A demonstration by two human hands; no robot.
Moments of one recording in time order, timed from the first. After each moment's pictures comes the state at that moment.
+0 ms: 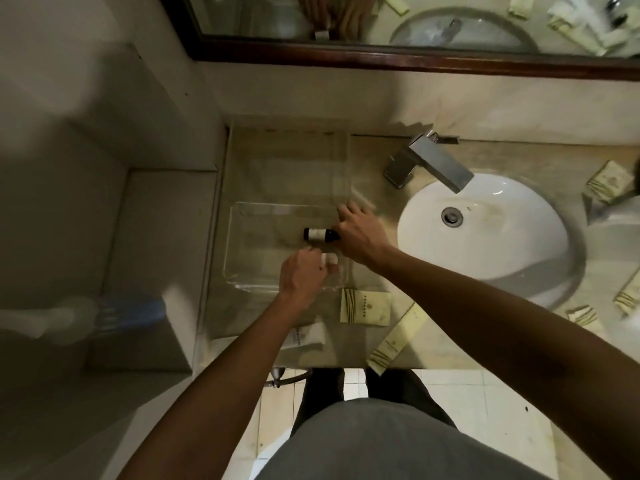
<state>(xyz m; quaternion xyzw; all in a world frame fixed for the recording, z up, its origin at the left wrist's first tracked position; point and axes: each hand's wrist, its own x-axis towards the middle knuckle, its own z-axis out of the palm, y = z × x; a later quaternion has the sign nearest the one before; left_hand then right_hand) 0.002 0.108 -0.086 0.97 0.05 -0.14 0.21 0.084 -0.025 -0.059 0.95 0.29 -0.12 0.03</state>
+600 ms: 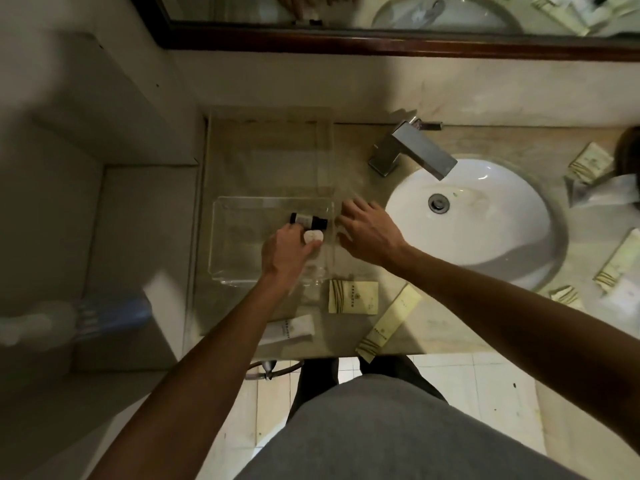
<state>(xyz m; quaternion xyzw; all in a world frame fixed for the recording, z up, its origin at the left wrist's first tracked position) 0.023 0.116 -0.086 0.96 0.09 -0.10 0.24 0.067 -0.072 -0.038 0.94 0.33 -0.09 0.01</state>
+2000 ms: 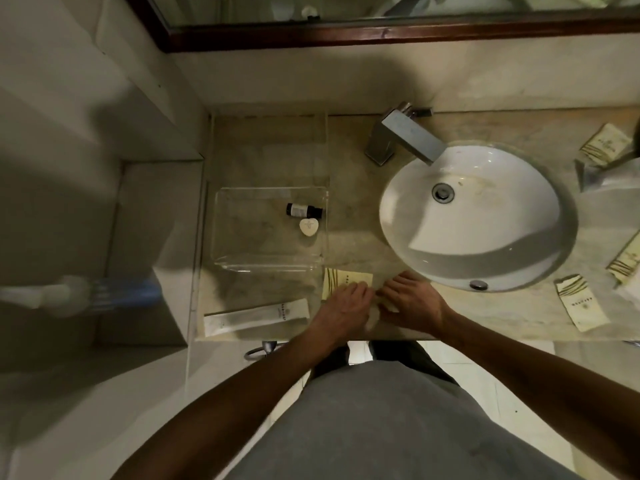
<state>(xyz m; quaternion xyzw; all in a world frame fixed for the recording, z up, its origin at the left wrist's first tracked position) -0.098 0.005 -0.080 0.94 -0.30 -0.13 0.12 -0.063 -0.191 -0.079 0.89 0.43 -0.07 -0.12</state>
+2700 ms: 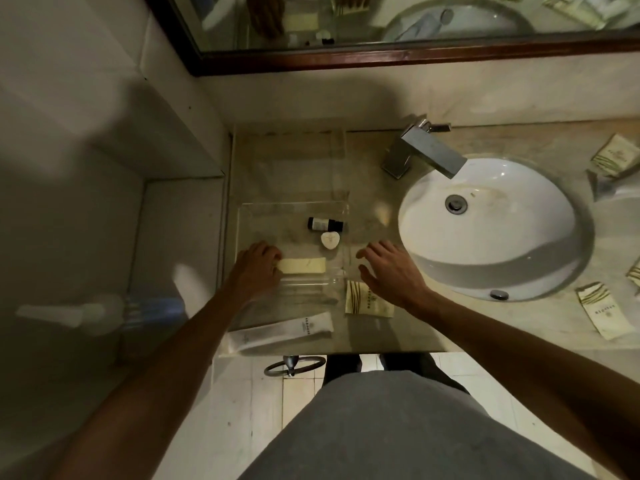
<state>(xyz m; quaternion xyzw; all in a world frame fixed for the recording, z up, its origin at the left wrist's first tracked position) -0.016 0.224 -0.086 0.97 -0.06 -0.19 0.16 -0.011 -0.093 -0.061 0.95 0.25 -0.08 -0.13</state>
